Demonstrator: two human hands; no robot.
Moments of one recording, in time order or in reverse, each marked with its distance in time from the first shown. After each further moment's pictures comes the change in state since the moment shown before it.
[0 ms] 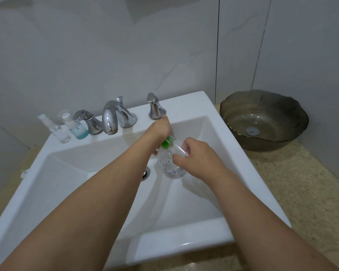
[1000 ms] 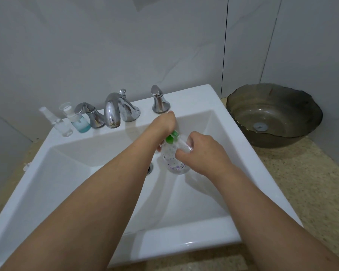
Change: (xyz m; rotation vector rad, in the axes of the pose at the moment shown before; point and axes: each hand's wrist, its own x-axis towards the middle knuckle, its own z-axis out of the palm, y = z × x) left_hand 0.004 0.003 0.004 0.062 -0.007 -0.040; right_hand -0.001 -0.008 -0.002 -0.154 0.035 -0.019
